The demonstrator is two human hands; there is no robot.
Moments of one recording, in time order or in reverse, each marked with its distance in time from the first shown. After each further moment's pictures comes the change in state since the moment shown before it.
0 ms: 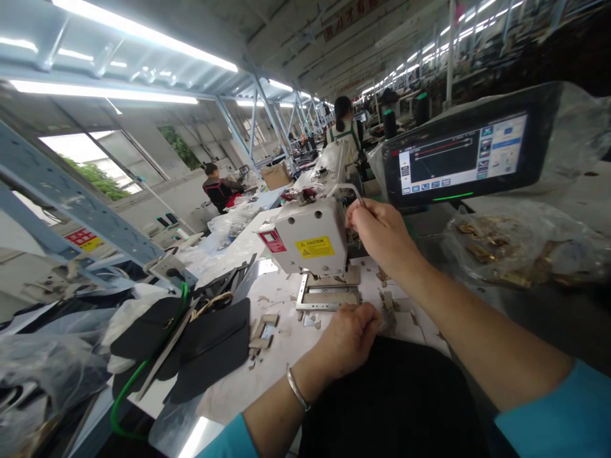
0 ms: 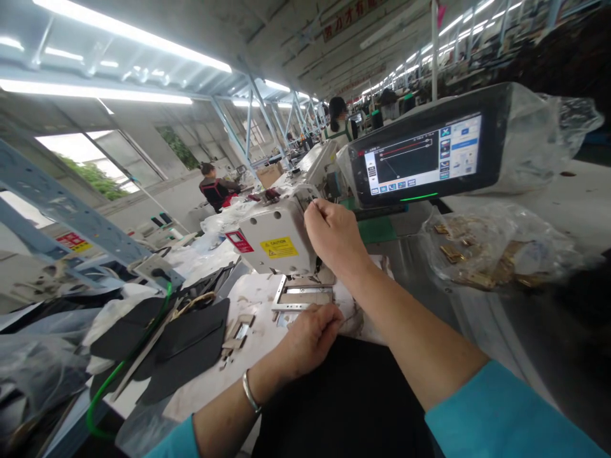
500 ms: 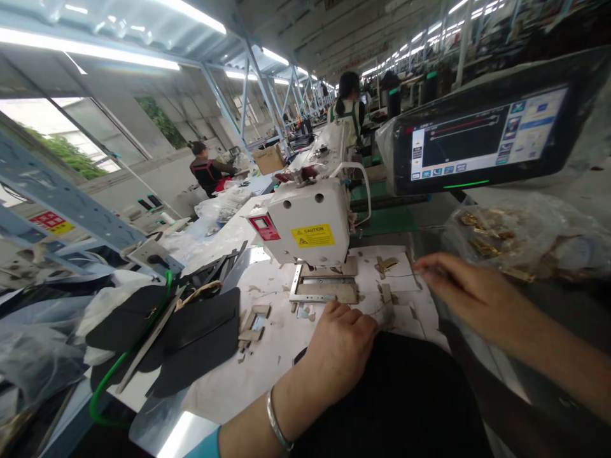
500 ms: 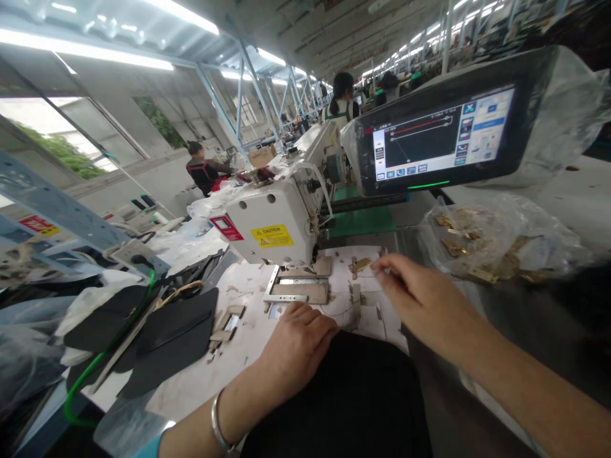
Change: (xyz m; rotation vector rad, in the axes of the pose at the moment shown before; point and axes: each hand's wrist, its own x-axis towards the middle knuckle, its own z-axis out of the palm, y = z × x) left_hand -0.015 0.008 -0.003 0.341 -0.012 0.093; right_hand -0.083 0.052 -0.100 -0.745 -0.244 0.060
